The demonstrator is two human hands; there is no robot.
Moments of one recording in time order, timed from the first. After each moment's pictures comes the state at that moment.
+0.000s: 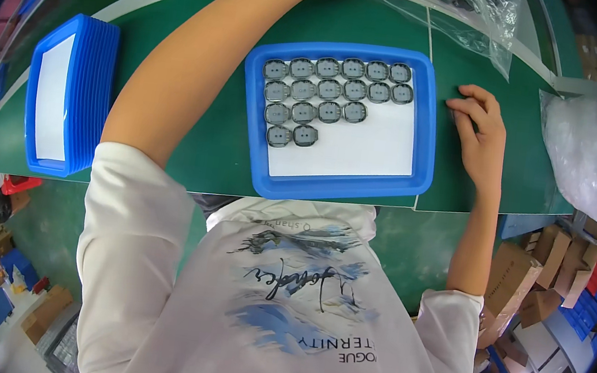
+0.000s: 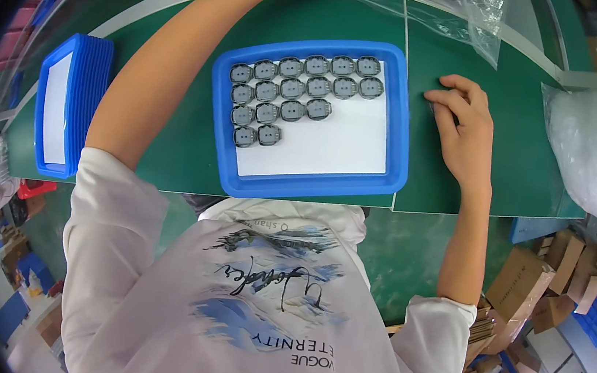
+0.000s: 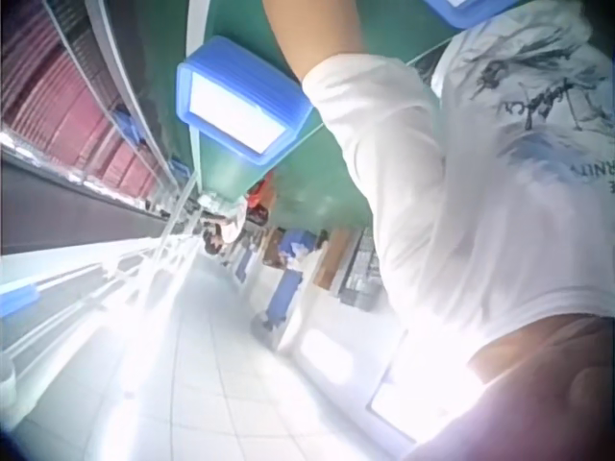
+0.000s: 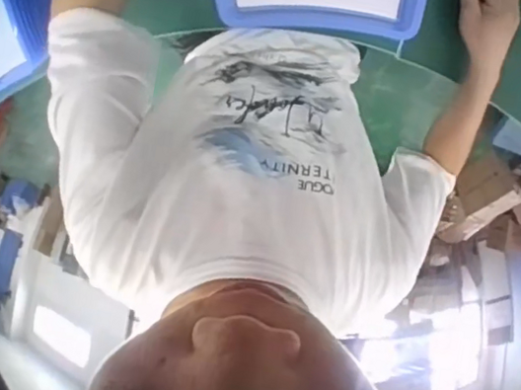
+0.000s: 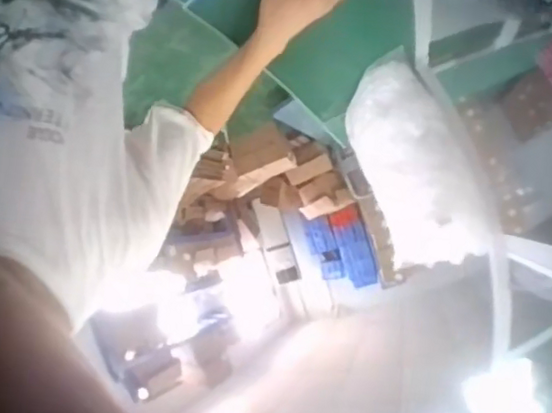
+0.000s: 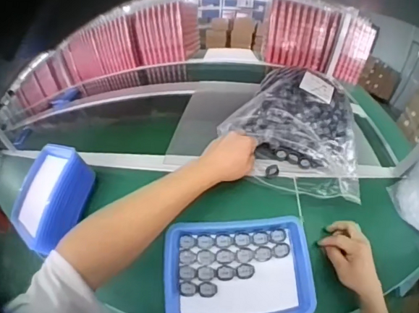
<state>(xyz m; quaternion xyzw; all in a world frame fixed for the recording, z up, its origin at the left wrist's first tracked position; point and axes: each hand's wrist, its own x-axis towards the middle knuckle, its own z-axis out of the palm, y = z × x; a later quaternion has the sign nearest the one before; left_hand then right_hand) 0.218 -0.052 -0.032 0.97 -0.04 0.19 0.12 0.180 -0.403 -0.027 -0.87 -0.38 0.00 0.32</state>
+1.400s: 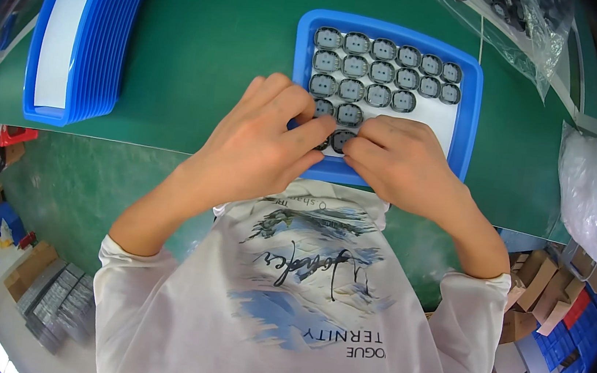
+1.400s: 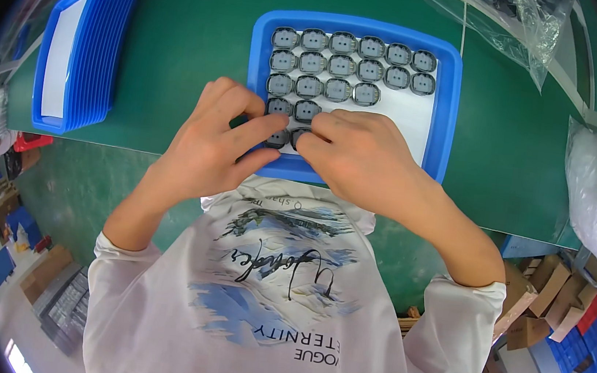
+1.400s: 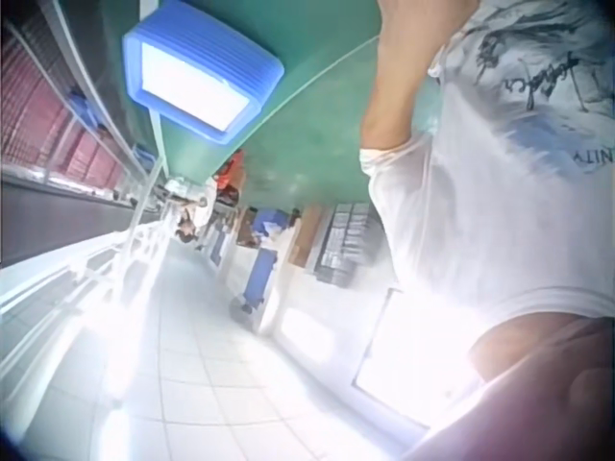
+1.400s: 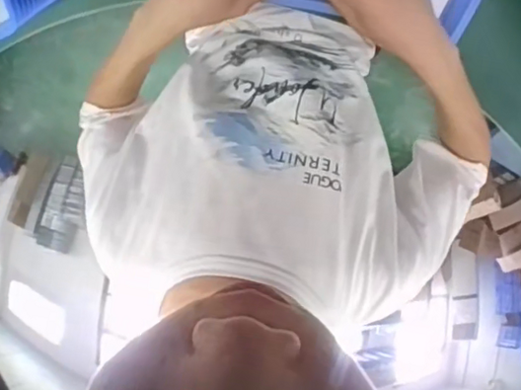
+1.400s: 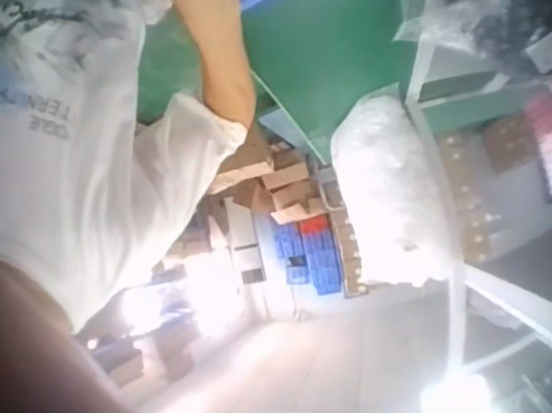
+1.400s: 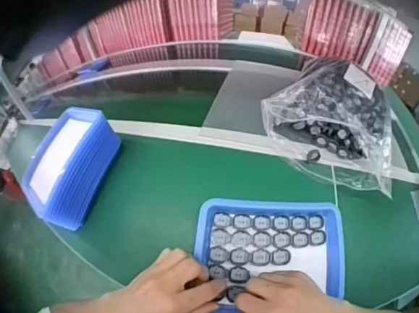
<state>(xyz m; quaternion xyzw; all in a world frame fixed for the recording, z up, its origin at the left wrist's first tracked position) -0.074 -0.111 -0.009 0.94 -0.05 0.14 0.32 0.084 -0.291 -0.020 -0.65 -0.70 0.12 0.28</state>
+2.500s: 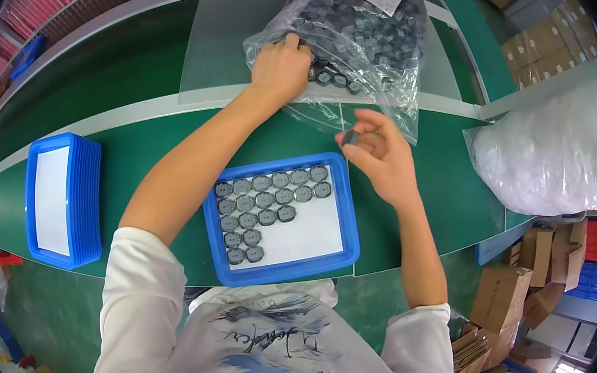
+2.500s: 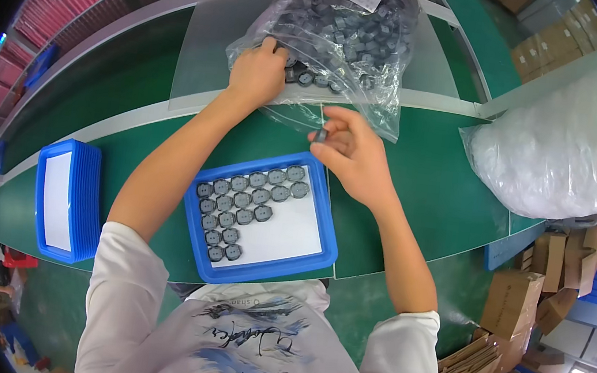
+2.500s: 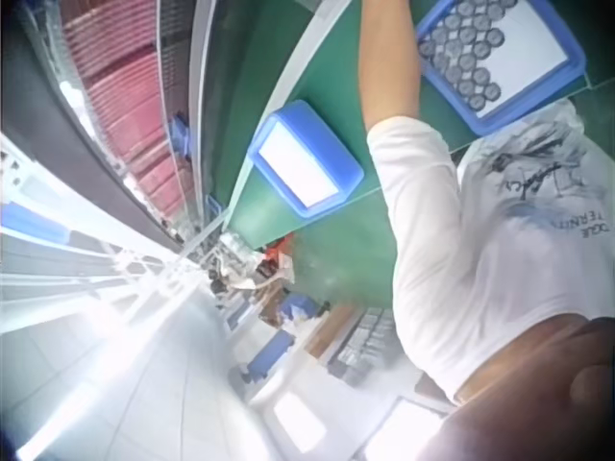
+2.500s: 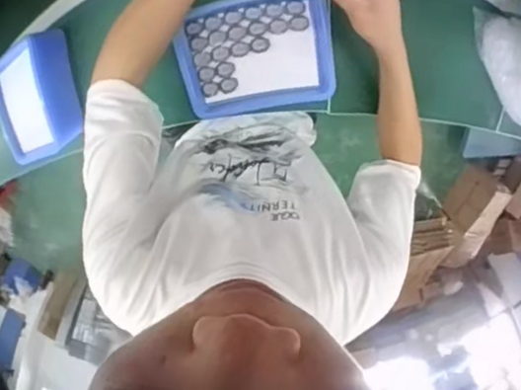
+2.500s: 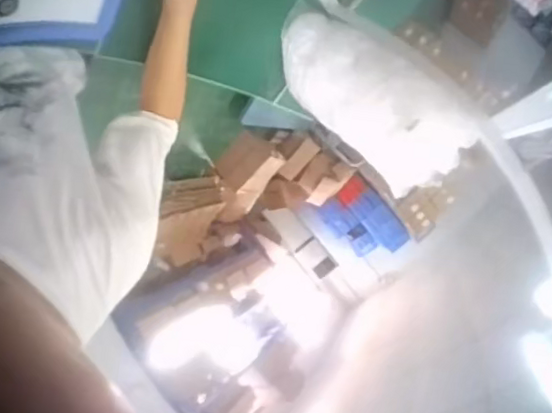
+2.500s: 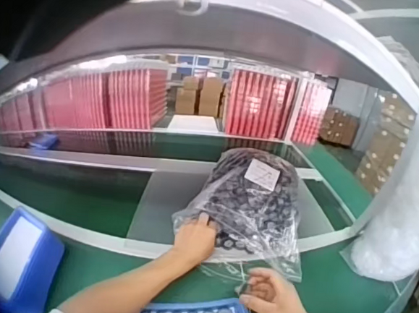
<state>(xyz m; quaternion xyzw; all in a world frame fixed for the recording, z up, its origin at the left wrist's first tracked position) 0.241 -0.078 -0.027 0.98 0.01 0.22 0.03 0.204 -0.328 -0.002 -0.69 -0.28 0.16 0.64</state>
